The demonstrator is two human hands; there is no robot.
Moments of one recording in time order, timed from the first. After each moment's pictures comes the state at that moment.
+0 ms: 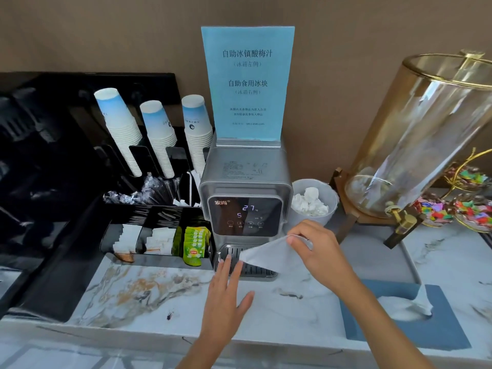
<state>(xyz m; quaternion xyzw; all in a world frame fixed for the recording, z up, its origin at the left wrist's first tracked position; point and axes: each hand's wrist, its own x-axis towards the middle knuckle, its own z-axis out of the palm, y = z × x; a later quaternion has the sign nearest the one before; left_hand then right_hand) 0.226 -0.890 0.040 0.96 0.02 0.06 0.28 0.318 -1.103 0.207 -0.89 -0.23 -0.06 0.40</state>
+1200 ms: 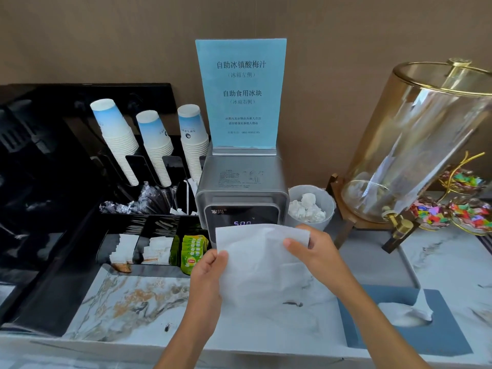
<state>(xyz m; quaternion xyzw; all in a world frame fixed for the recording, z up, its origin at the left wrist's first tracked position) 0.243 -0.893 0.191 0.54 0.21 0.04 0.81 0.323 -1.101 0.214 -0.79 -0.12 0.07 0.60</state>
